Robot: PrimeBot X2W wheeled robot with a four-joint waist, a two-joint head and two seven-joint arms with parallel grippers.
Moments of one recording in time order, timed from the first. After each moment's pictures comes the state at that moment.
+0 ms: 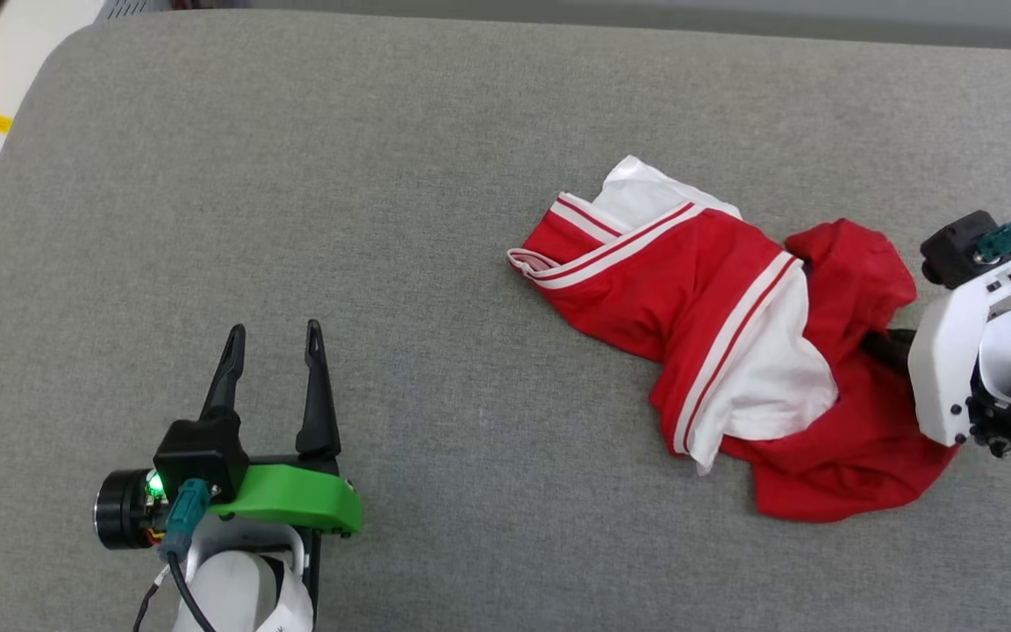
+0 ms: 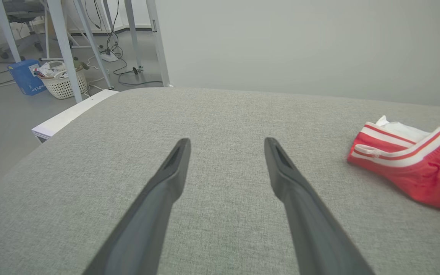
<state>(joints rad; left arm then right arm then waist) -0.13 0.05 -0.06 0.10 -0.12 0.03 -0.26 -0.70 -0.73 0.84 0.38 0.95 0.13 0.45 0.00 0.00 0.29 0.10</state>
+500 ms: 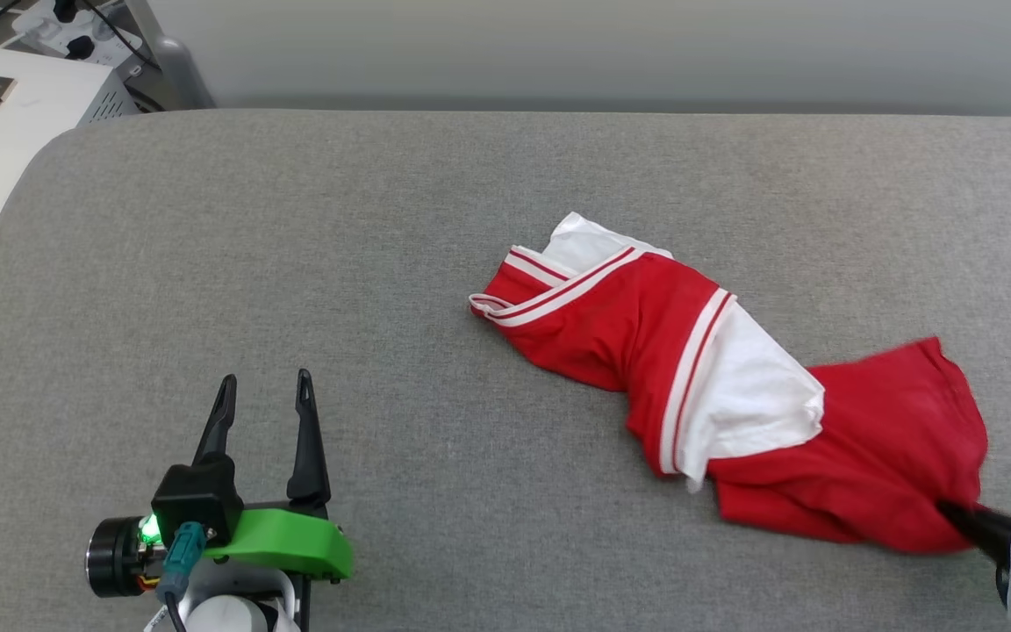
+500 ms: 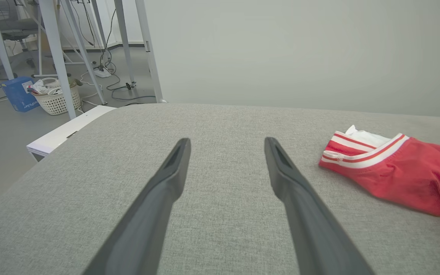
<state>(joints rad) -0.04 0.05 -0.03 0.09 -0.10 0.02 -0.26 -0.24 -0.87 0.62 0.23 1.05 0.13 0.26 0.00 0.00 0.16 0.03</state>
